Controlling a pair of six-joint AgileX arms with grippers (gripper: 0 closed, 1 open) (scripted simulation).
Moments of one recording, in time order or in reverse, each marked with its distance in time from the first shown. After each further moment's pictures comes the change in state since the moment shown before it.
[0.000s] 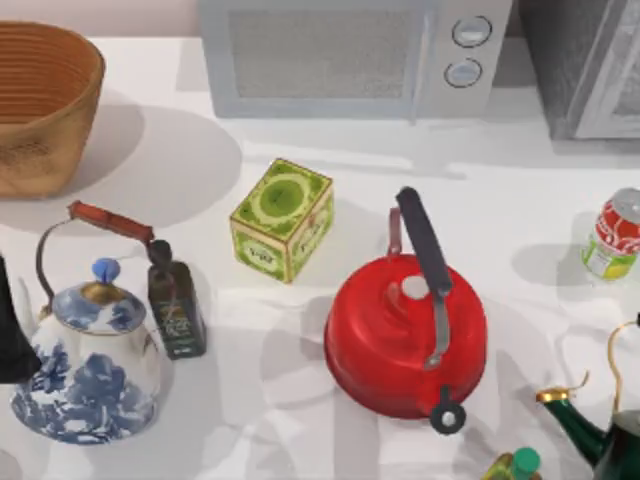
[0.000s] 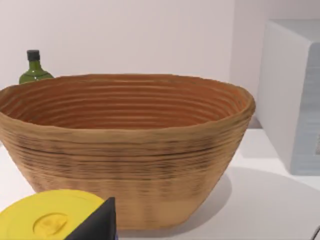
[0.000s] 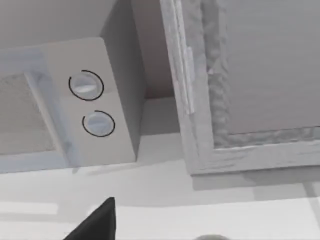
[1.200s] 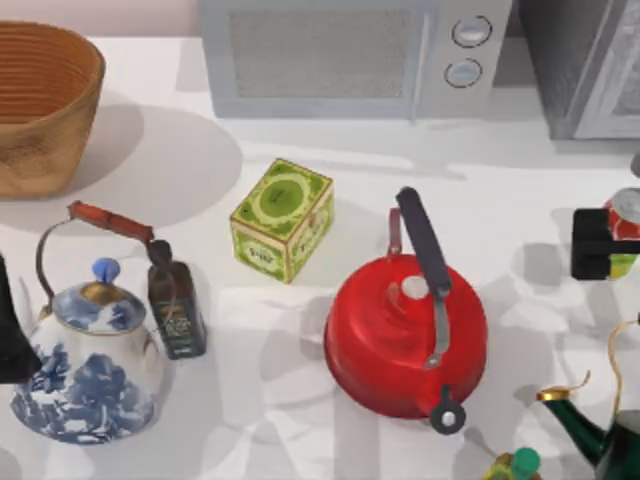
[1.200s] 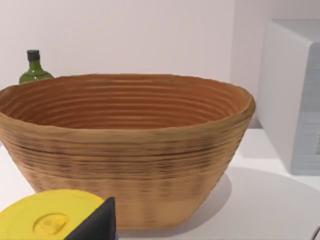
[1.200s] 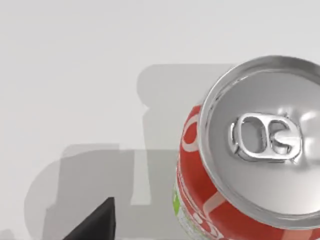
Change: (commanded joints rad) left arm 0.000 0.000 0.000 0.000 0.000 0.000; right arm 0.118 0.822 0.214 0.026 0.162 -0.032
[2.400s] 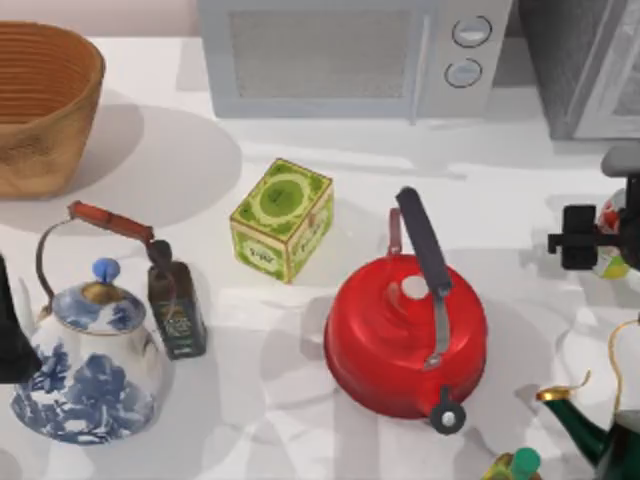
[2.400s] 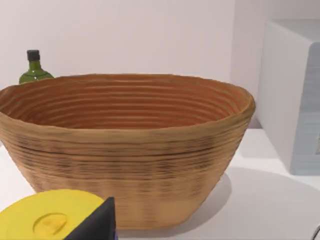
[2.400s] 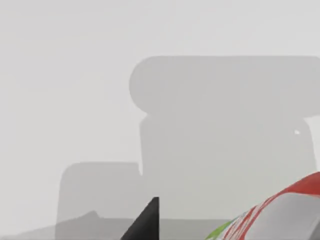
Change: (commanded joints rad) left arm 0.000 0.000 0.000 0.000 0.000 0.000; right arm -0.019 0.282 0.079 0.203 -0.011 -0.013
